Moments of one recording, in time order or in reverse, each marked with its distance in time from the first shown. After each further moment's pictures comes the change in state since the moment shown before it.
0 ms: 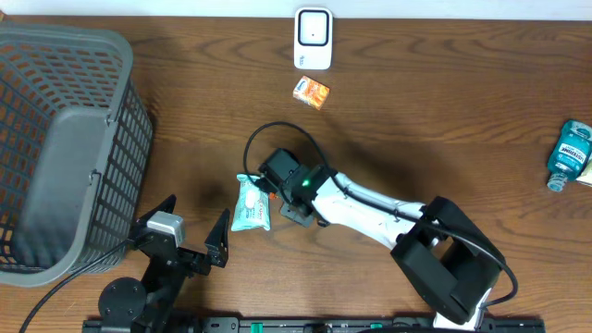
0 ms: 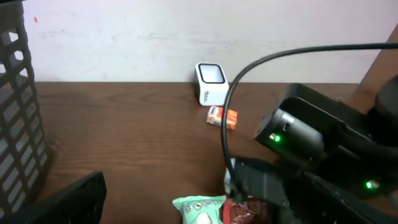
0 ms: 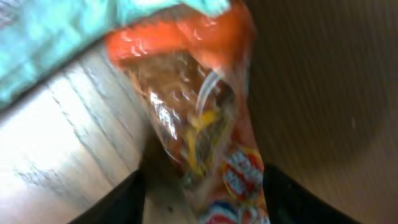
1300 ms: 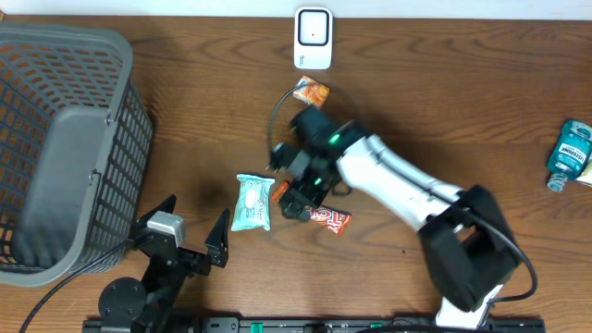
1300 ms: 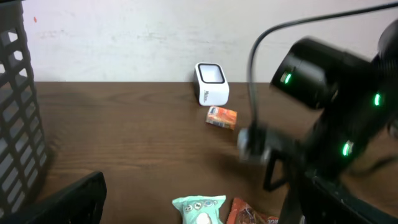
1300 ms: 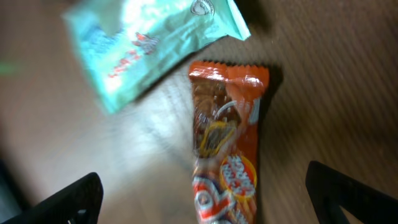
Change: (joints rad) left arm 0.000 0.000 0.000 0.001 0.000 0.000; right arm -0.163 -0.015 0.154 -0.254 -0.448 -0.070
